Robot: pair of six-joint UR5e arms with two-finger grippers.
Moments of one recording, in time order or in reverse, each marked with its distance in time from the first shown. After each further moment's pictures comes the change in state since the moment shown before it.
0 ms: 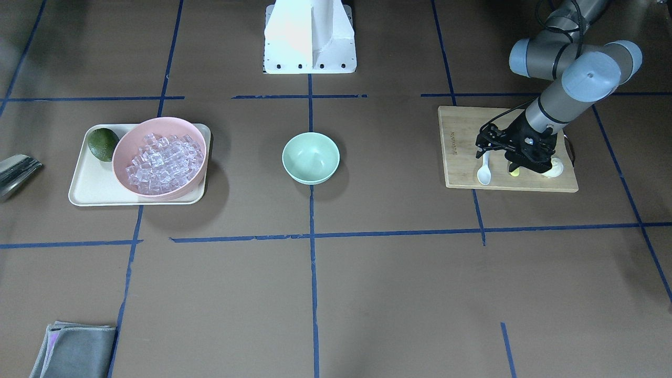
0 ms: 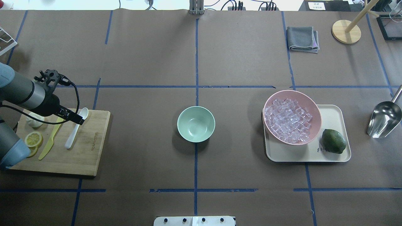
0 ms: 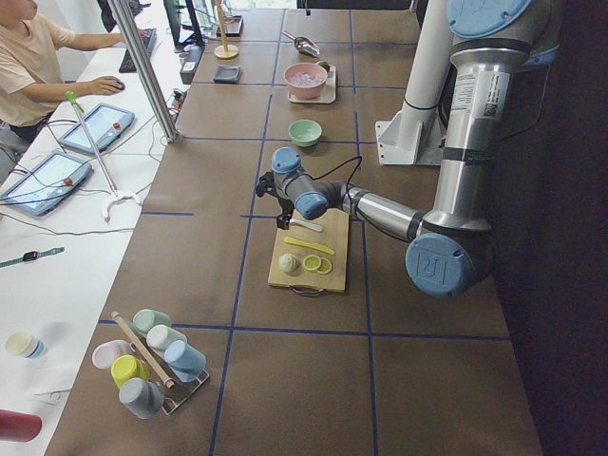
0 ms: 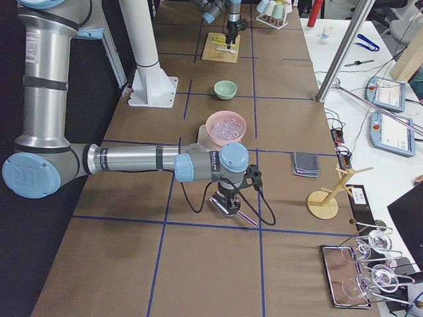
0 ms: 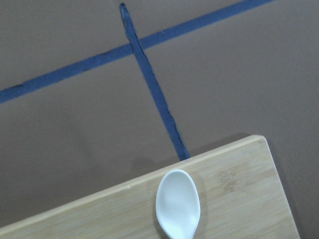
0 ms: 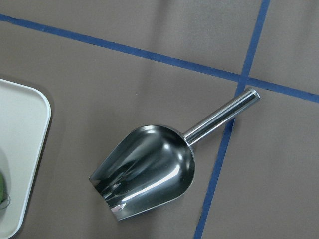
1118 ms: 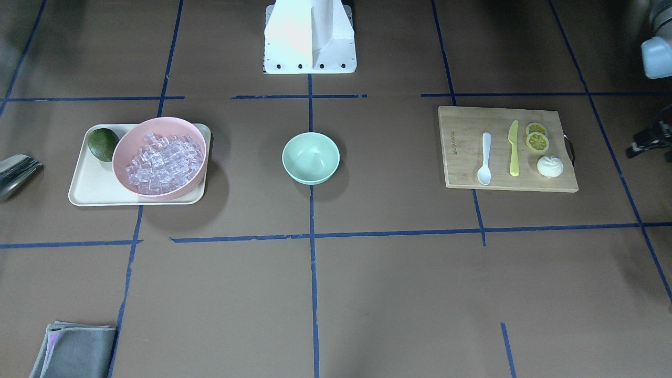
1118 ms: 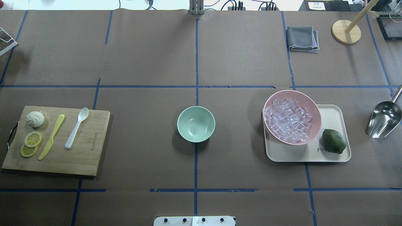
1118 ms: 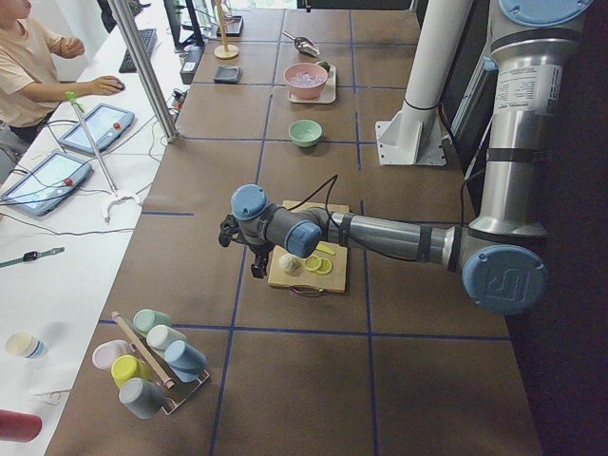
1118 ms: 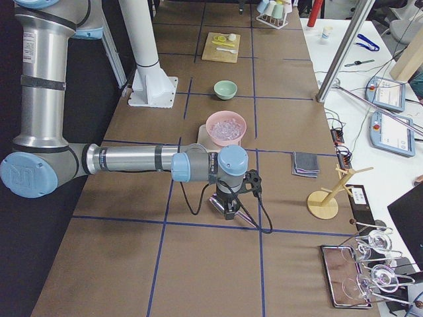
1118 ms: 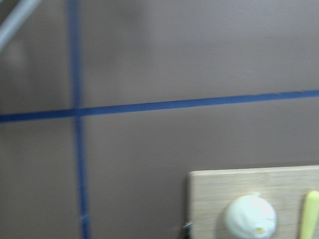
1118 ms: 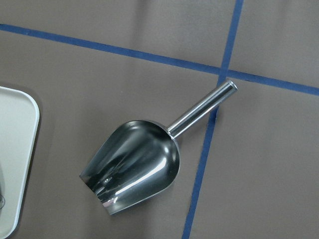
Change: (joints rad) left arm -0.347 0.057 0.081 0.118 -0.225 0.176; right arm 0.030 0.001 0.007 -0.029 -0.005 -0.001
